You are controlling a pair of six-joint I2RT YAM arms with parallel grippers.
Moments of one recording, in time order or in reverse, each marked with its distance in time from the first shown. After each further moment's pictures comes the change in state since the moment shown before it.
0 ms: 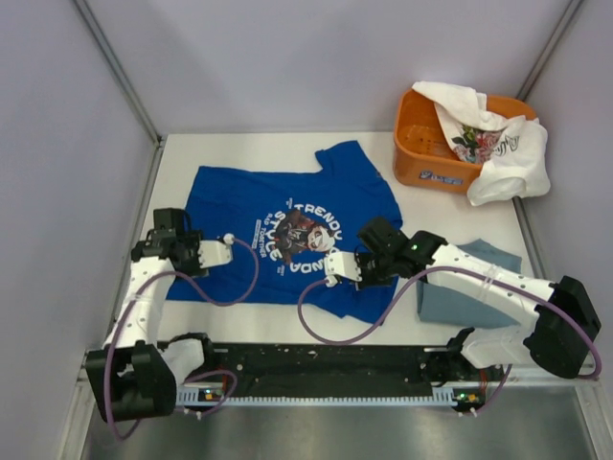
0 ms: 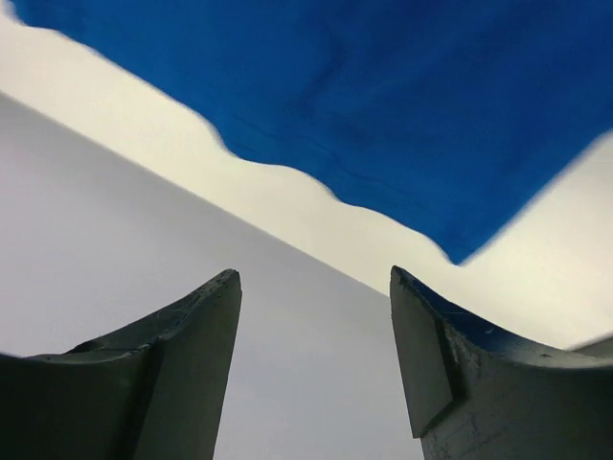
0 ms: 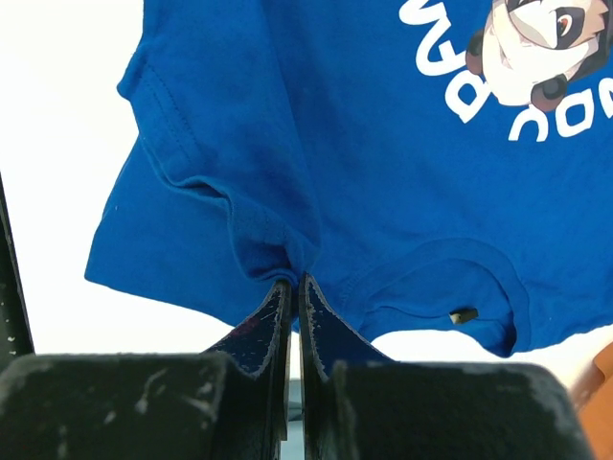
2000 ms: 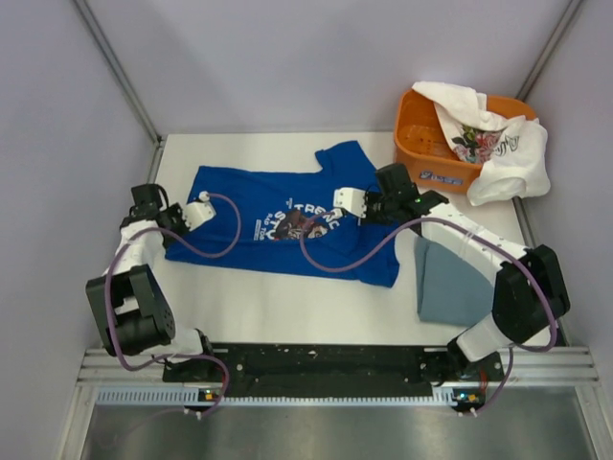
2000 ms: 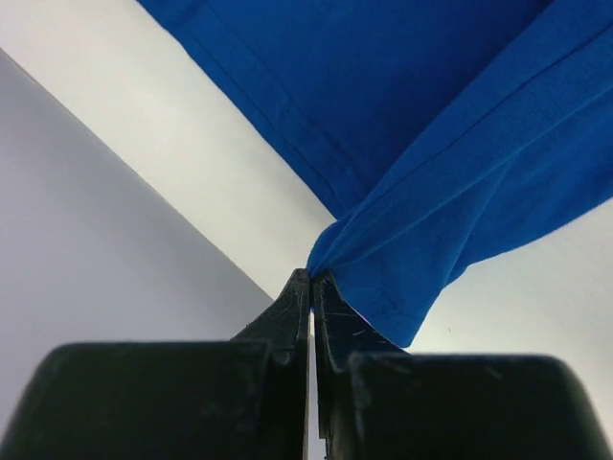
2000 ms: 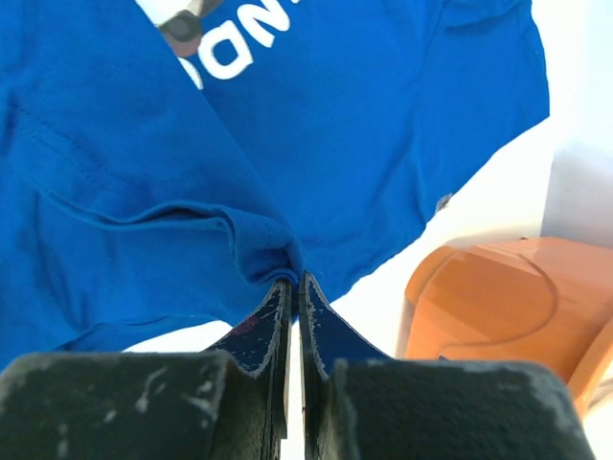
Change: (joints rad) left arm 0.234 0.333 0.112 0.282 0.251 -0.159; right arm -0.325 0.228 0.189 0.289 0.030 -0.159
